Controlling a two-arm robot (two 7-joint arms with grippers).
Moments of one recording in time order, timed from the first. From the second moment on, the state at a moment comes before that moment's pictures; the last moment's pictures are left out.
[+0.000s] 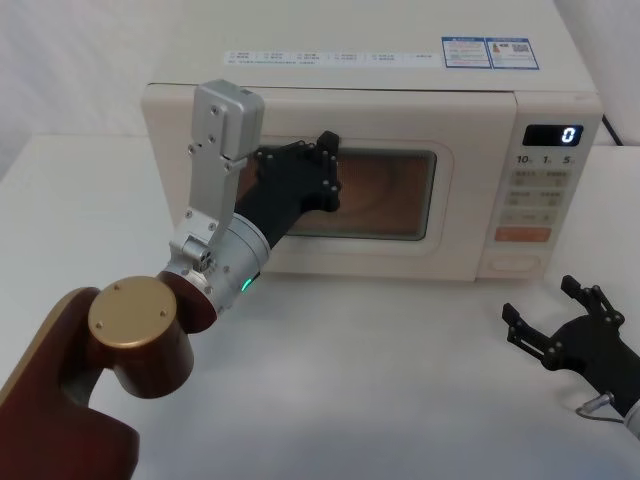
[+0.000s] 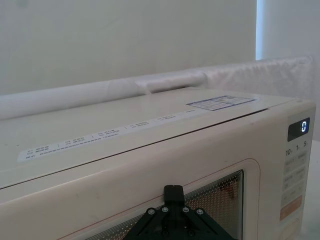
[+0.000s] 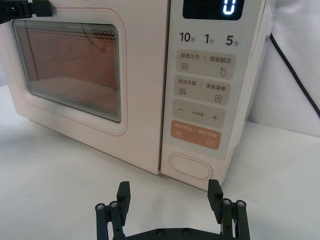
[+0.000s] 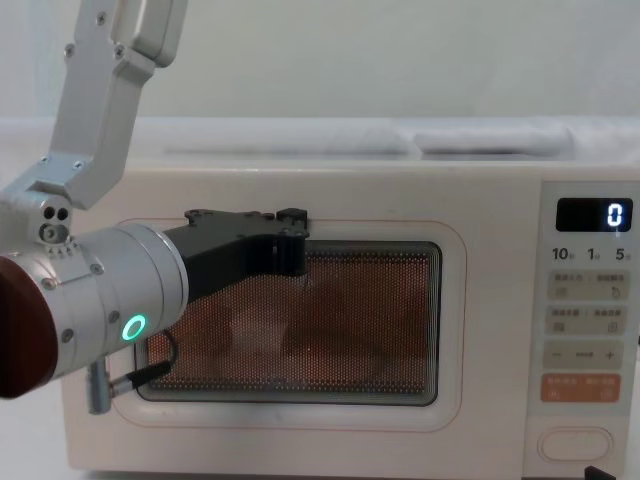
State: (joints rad) left arm -0.25 0.19 0.30 -1.65 -0.17 0.13 -0.23; right arm -0.08 0.33 -0.15 -1.58 0.25 -0.13 0.35
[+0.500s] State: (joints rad) left arm -0.24 0.19 0.30 -1.65 -0.16 0.13 -0.23; right arm -0.08 0.33 -0.15 -1.58 0.25 -0.13 0.35
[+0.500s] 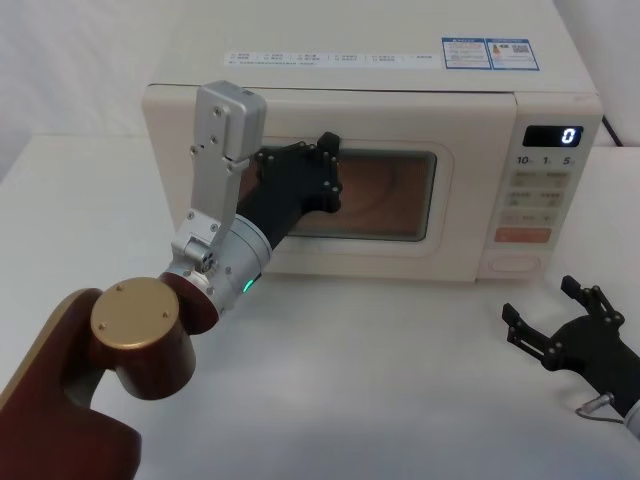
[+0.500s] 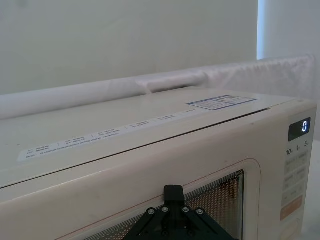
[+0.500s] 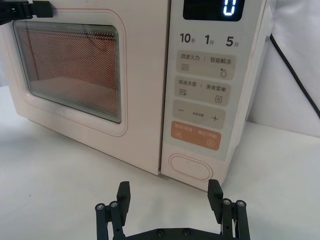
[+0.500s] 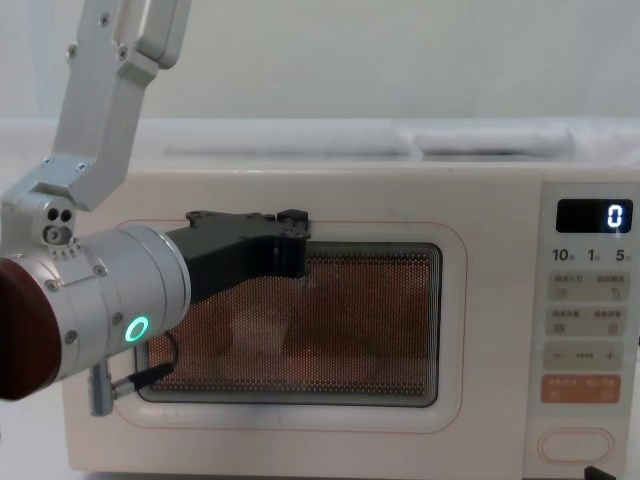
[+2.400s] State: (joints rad) left arm -0.11 0.25 0.26 -1.79 -0.28 0.16 -0.25; right arm -0.08 0.33 -0.15 -1.58 0.25 -0.13 0.35
